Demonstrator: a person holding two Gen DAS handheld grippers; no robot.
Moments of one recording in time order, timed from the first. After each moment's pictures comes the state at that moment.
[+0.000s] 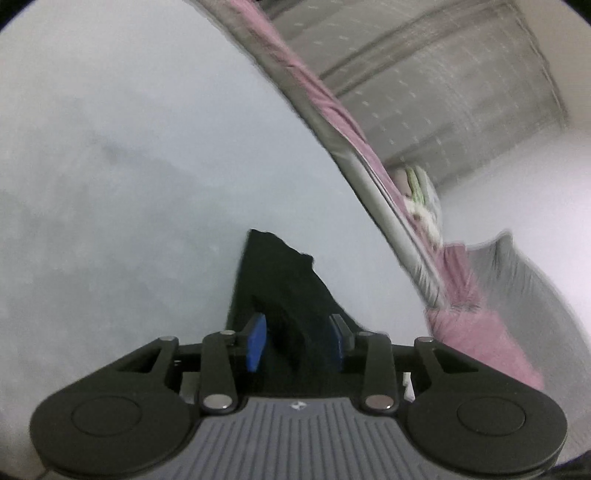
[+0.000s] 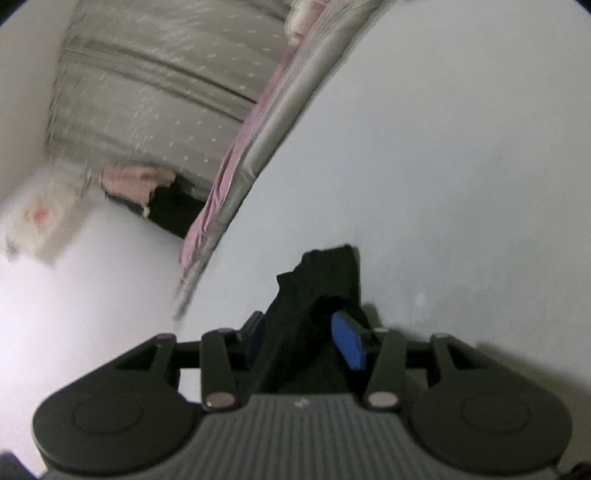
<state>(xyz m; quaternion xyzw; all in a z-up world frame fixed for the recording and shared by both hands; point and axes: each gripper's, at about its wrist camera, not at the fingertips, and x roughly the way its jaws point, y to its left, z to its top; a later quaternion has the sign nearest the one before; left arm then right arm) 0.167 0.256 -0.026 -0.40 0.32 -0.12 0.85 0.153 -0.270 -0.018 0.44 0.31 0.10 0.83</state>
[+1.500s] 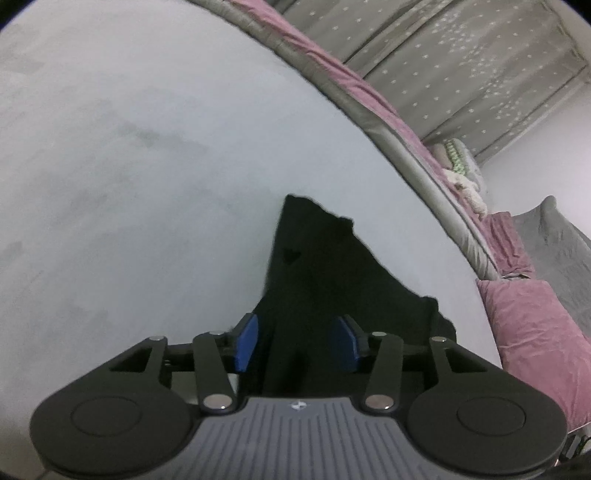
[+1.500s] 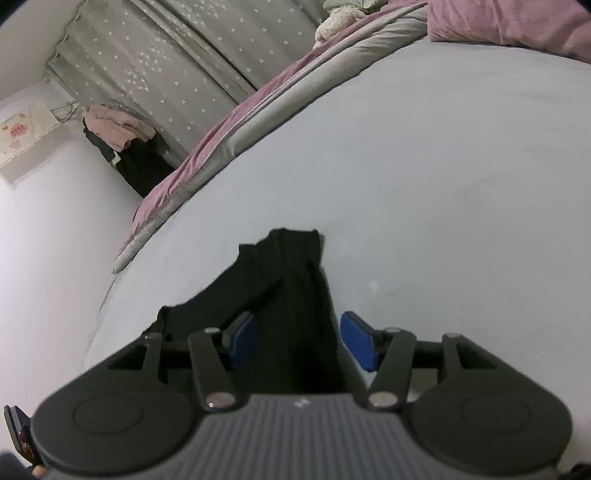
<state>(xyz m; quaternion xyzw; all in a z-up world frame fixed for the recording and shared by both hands) 0.131 0.246 -0.024 -0.35 0.38 -0.05 0.86 0.116 -0.261 -0.007 0.33 0.35 0.06 0.88</state>
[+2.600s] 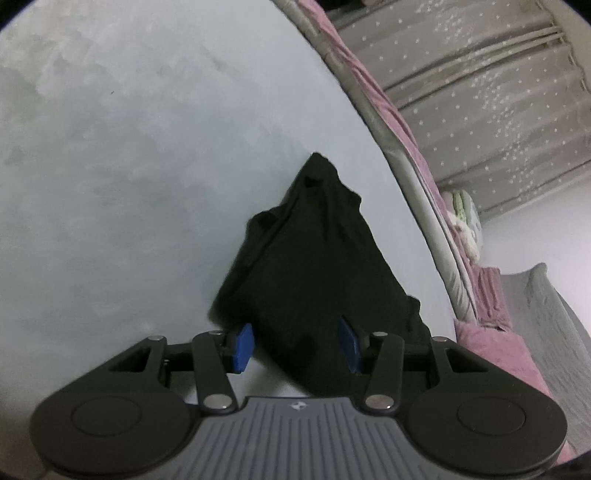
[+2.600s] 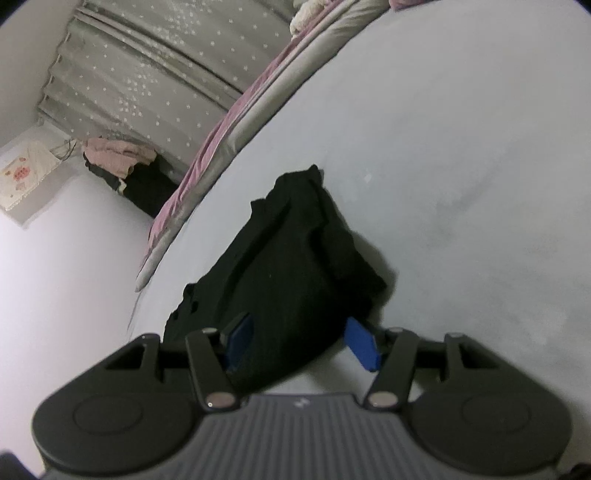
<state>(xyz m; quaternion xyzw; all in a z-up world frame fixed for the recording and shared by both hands) 0.079 0.210 -0.065 -0.46 0.33 -0.01 0.82 0.058 -0.222 -0.041 0.41 0.32 0.05 0.85</state>
